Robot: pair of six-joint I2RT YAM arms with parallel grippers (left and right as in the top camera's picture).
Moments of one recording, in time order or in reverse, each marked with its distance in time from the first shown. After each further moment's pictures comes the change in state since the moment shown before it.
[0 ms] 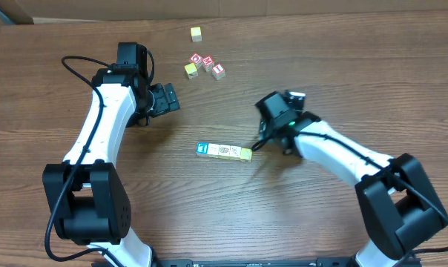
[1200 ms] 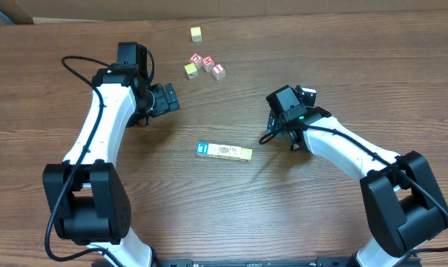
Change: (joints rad) left arm 0.000 0.000 0.000 0.000 0.000 0.000; right arm -0.053 0.000 0.000 0.001 0.009 -0.019
